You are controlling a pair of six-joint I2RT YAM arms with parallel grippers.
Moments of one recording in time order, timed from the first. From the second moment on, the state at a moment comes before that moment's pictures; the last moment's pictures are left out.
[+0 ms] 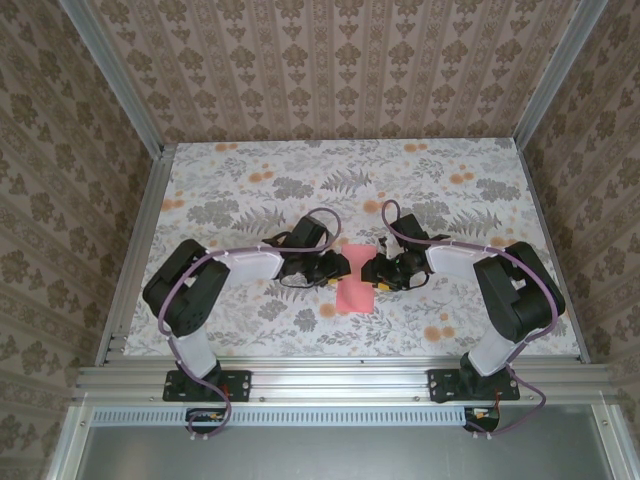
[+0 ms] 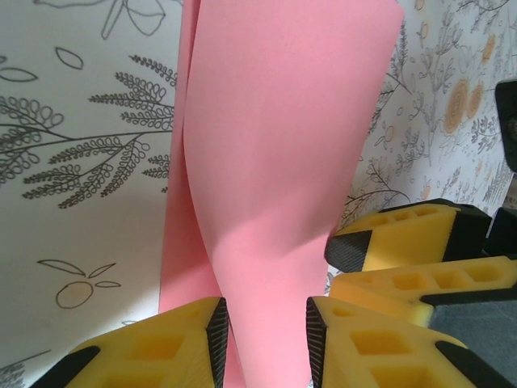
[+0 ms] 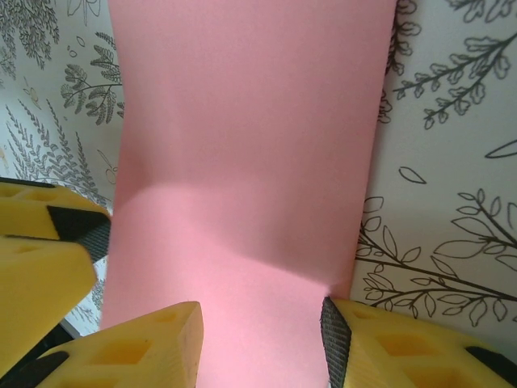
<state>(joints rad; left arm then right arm) -0.77 1.78 0.93 -0.09 0.47 -0.98 0.38 1.66 0.80 -0.33 -0.55 0.60</state>
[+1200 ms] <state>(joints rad) -0.76 1.78 0.95 -0.11 0.47 -1.04 0.67 1.18 0.69 -0.38 -0.26 0.38</state>
